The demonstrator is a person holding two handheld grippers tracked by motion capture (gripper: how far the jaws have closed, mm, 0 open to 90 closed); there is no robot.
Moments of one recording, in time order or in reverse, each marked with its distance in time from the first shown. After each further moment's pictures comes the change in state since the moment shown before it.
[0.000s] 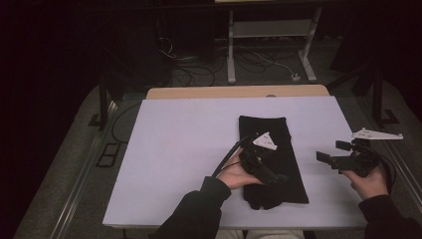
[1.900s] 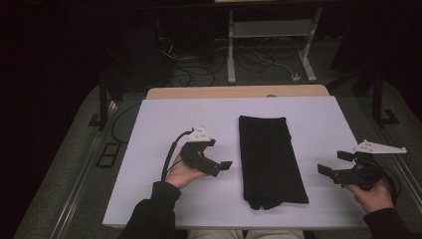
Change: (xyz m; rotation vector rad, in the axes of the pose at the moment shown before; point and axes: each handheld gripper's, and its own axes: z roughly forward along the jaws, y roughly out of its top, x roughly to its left) left arm 0.041 -0.075 -0.121 -0.129 0.223 -0.122; right arm 0.016 -0.023 -0.013 0.012 0.003 -0.044
